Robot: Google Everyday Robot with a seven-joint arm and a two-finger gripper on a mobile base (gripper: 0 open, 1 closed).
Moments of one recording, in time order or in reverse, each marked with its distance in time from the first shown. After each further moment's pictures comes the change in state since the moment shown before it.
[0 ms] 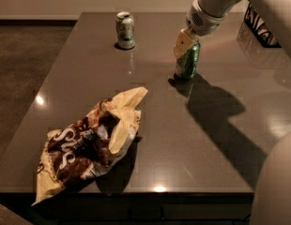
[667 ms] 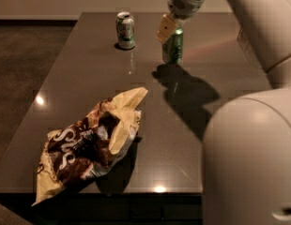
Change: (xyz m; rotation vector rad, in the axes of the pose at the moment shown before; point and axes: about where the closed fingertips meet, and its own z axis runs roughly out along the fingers) arm -0.065 -0.001 0.003 -0.004 -0.019 -0.110
